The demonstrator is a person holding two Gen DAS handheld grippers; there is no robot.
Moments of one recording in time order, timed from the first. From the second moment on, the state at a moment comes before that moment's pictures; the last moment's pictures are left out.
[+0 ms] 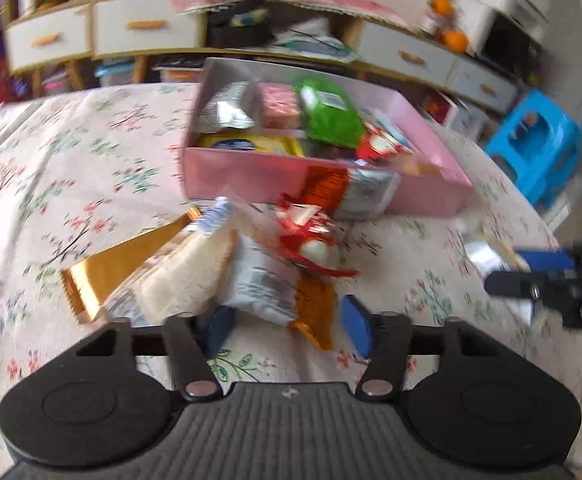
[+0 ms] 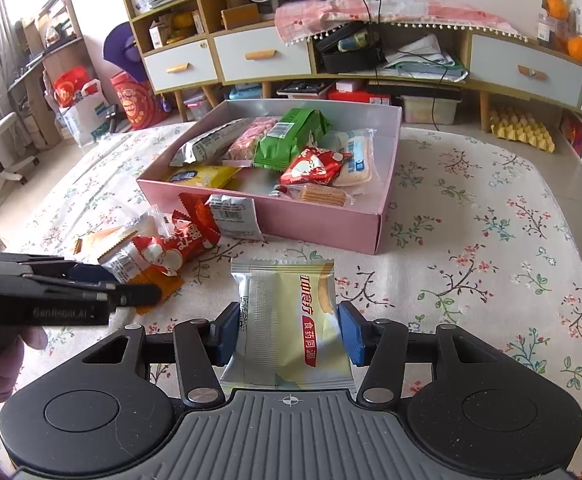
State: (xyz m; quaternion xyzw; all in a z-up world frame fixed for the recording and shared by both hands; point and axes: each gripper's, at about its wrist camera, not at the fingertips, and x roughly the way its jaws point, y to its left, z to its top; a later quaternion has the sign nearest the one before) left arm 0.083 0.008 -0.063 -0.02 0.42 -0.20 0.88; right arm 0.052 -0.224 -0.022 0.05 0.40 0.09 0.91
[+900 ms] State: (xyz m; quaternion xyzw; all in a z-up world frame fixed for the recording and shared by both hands) left arm 0.096 0.033 -0.012 -0.18 0.39 -0.19 0.88; right arm 0.098 -0.255 0.013 0.19 0.36 0.07 0.91
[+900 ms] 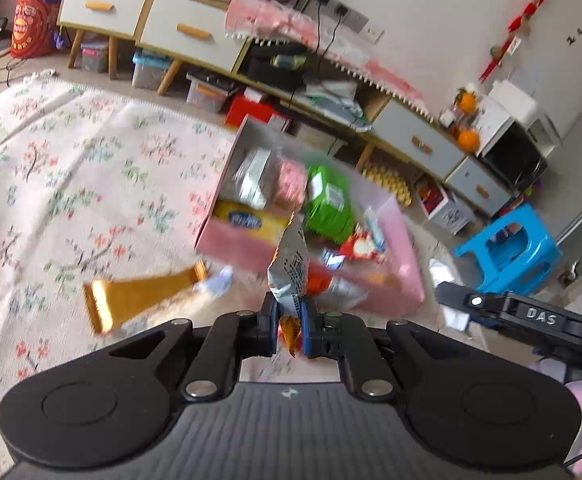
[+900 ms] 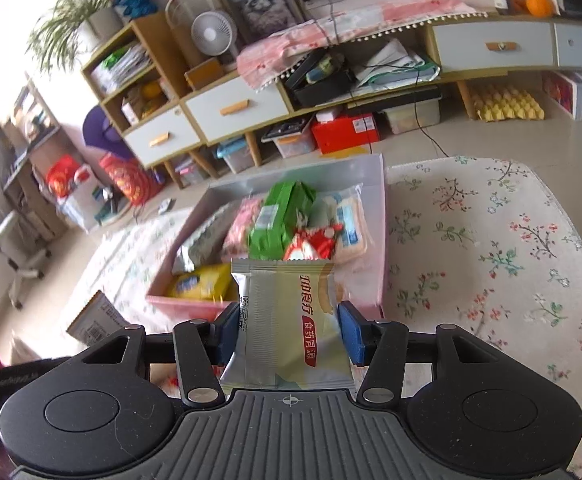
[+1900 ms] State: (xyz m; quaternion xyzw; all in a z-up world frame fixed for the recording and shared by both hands) left arm 0.139 -0.041 -0.032 -0.13 0.36 -0.20 0.90; right arm 0.143 -0.275 -0.015 0.28 0.35 0.05 0.89
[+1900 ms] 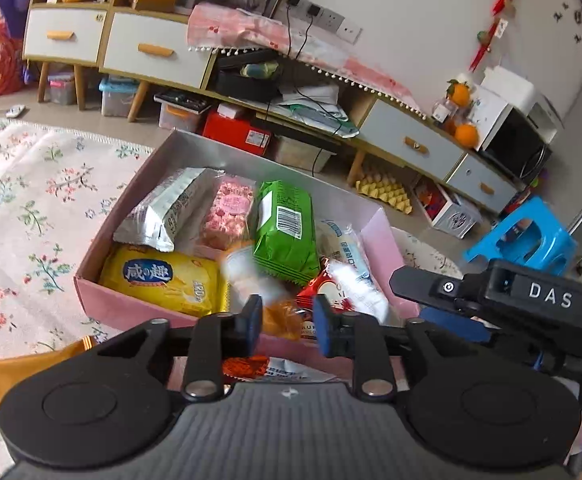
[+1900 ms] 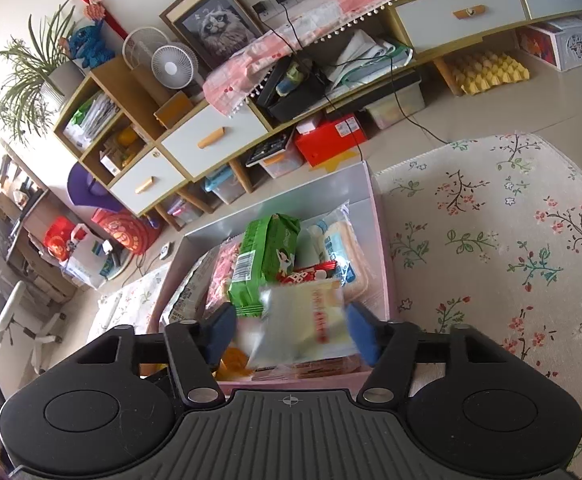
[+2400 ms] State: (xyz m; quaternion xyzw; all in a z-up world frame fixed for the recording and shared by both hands) left arm 0.132 -0.048 -0.018 -0.08 0.37 -0.21 0.90; right arm 0.124 -0.272 0.002 0.25 0.36 0.07 0.90
